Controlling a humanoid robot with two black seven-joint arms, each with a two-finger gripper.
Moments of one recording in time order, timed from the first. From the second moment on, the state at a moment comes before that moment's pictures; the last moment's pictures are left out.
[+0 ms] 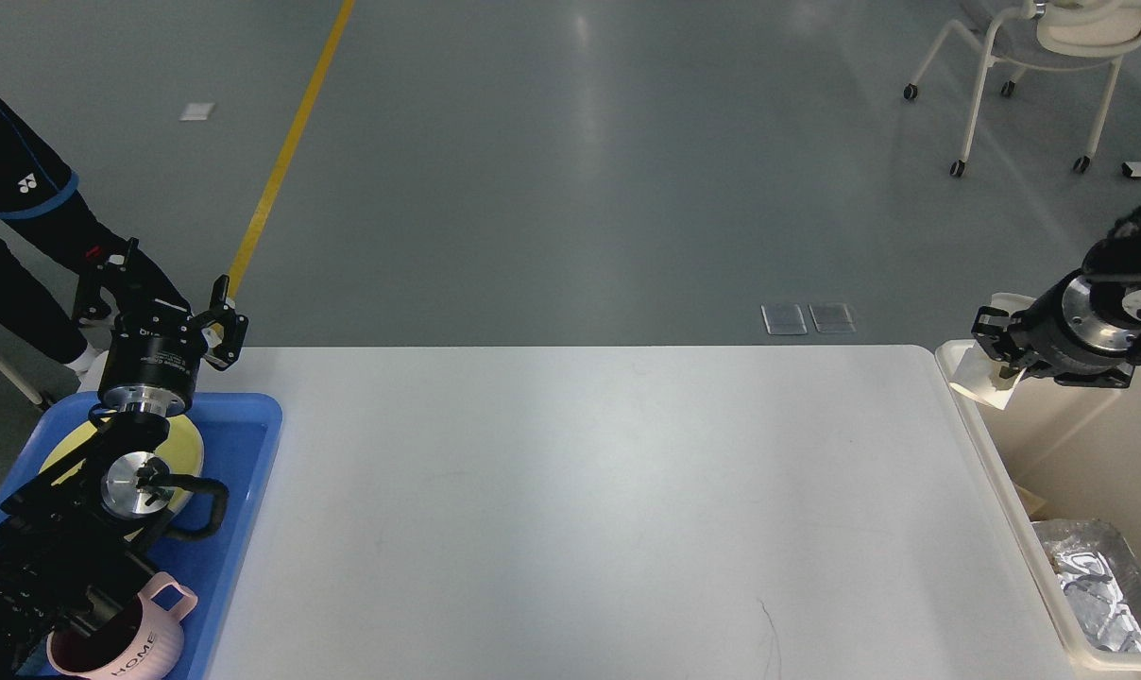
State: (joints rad) left arm -0.67 0.28 -0.76 -0.34 -0.19 -0.53 -0.56; right arm 1.63 -0.47 -1.42 1.04 0.13 0.17 -0.16
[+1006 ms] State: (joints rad) left arm -0.67 0.28 -0.76 -0.34 -0.19 -0.53 -0.56; right arm 1.03 -0.47 -1.28 0.51 0.35 0.00 -0.16
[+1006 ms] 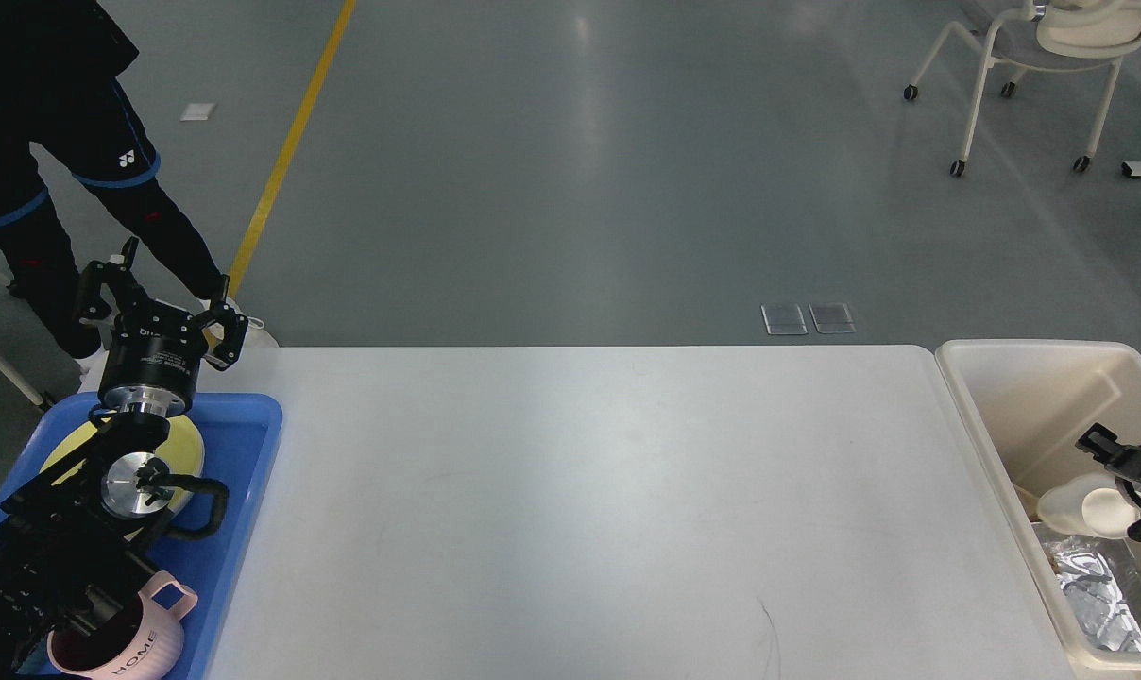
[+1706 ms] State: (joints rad) left arm -0.67 0.28 -0.76 -0.34 -0.19 -0.53 -0.56; right arm 1.27 -0.54 -0.97 0.50 0.35 0.02 -0.16
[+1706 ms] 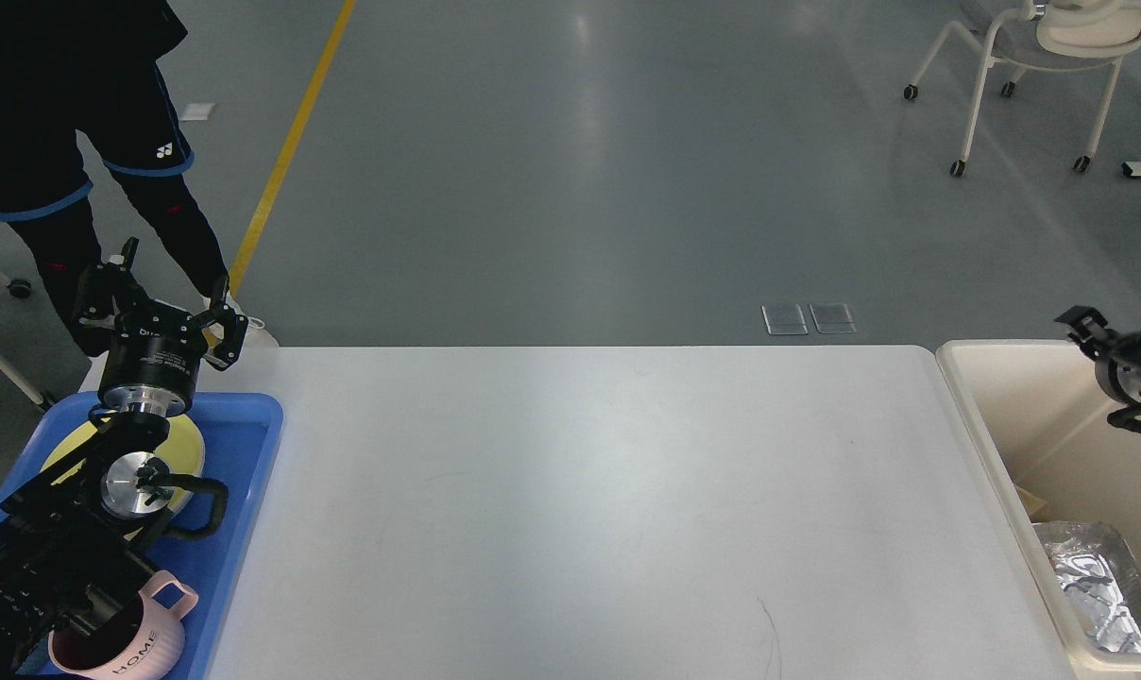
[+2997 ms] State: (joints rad) left arm -0.67 0.28 -0.76 -0.34 -0.19 -0.53 -0.56; right arm 0.86 -0.18 0.41 0.47 0.24 0.01 0.51
